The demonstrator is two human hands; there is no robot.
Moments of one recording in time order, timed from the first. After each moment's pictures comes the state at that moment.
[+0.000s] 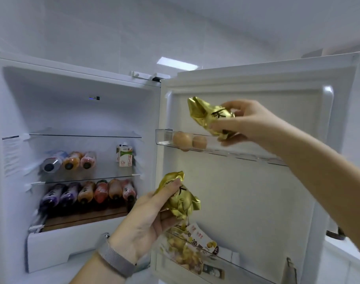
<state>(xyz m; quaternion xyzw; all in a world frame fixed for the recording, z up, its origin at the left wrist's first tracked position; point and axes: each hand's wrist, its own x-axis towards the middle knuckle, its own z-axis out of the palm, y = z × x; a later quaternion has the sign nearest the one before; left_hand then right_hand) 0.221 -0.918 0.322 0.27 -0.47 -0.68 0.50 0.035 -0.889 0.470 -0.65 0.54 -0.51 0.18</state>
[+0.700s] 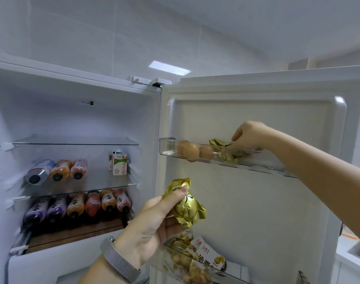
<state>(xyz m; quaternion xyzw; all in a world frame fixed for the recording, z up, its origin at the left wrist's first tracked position) 0.237 -0.963 0.328 0.25 -0.51 -0.70 0.43 -0.003 -0.979 0.485 -0.57 0.80 -0.19 -0.10</state>
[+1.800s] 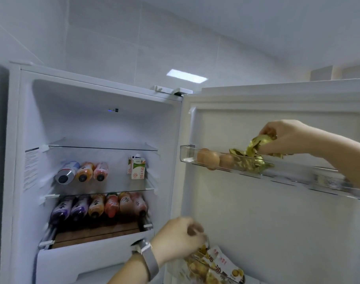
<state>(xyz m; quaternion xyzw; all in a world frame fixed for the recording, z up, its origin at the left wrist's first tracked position) 0.243 -0.993 0.299 0.41 -0.82 -0.31 0.25 0.020 -0.927 0.501 -0.60 0.75 -0.24 -0.10</state>
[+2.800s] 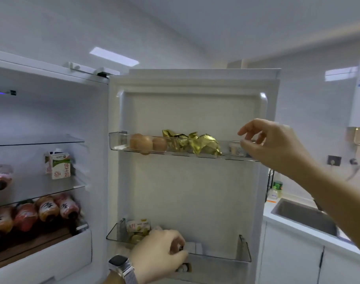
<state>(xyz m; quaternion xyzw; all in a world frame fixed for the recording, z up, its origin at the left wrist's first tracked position) 0.177 -0.976 0.249 0.26 -0.93 -0.20 0.17 -0.012 -0.820 0.433 -0.54 0.70 -0.40 -0.25</state>
